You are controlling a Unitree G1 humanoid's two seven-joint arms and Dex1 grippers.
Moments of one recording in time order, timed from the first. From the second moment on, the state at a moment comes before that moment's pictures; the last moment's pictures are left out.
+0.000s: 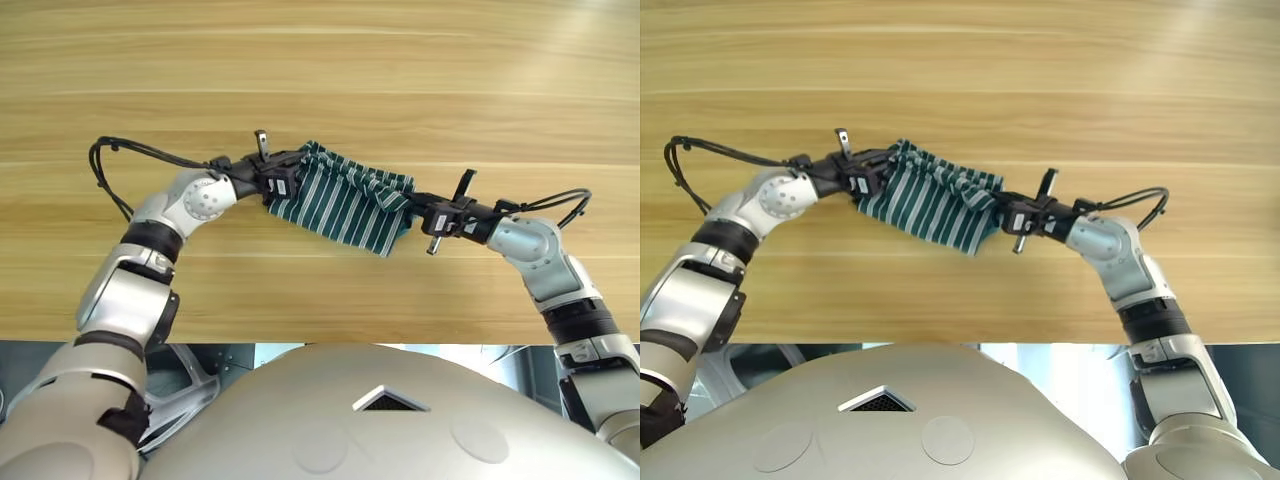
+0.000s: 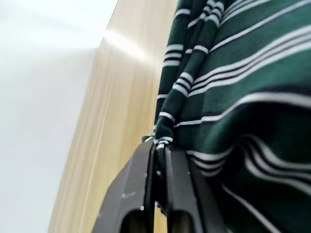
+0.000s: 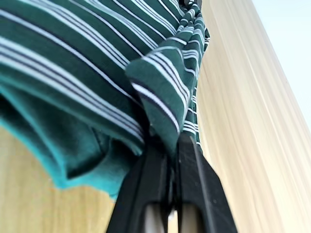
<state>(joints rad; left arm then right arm) -0.53 0.48 -0.48 0.99 0.61 -0.87 -0.21 -0.01 -0.65 0.28 0.21 -0.26 -0.49 0.61</state>
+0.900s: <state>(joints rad) -0.53 0.39 -0.20 1.13 0.06 -0.88 -0.62 -0.12 -0.44 0.05 0.42 0.24 -0.13 0.79</state>
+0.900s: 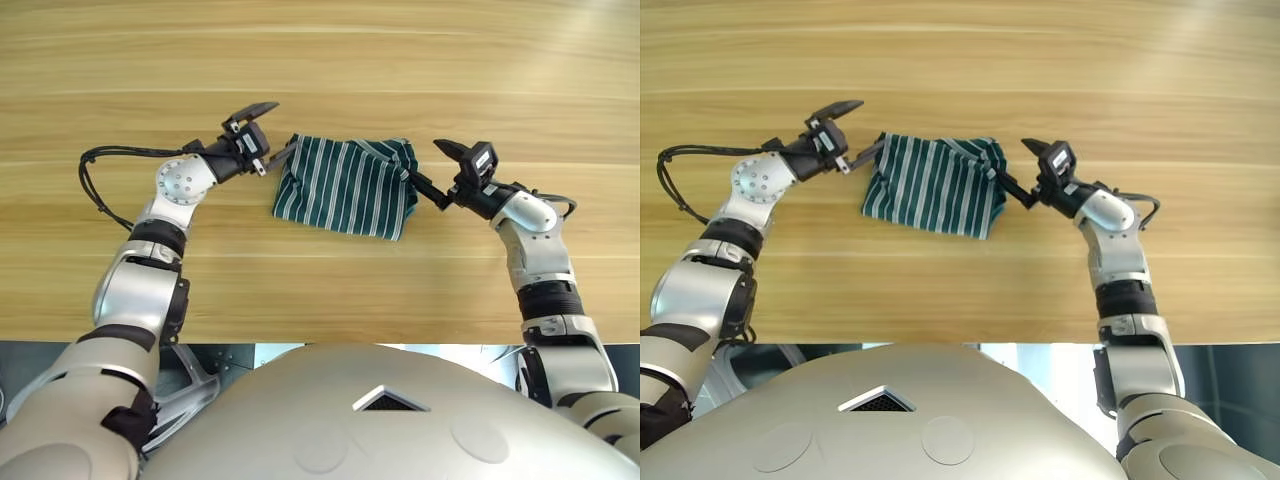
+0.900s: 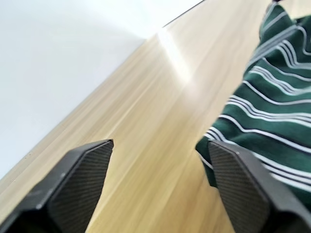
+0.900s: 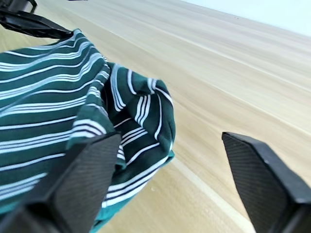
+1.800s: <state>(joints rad) -0.24 0.19 0.37 0.46 -0.99 -0.04 -1.36 -0.19 -0.24 0.14 0.04 0.12 -0.42 0.77</state>
